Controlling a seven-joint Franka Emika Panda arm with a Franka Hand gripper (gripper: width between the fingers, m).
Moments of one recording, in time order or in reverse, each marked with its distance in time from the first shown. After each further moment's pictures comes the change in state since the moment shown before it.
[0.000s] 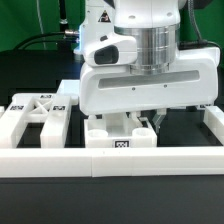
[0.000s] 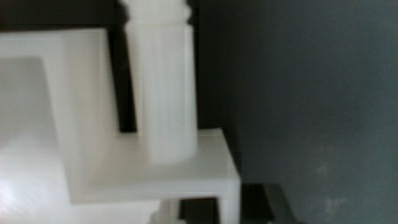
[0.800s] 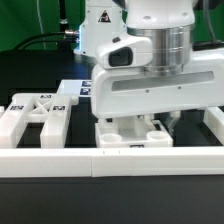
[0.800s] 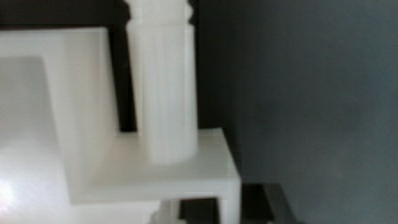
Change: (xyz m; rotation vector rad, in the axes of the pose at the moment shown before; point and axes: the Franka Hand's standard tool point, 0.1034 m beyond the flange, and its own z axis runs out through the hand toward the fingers) arm 0.020 -0.028 0.001 0.008 0.014 -0.034
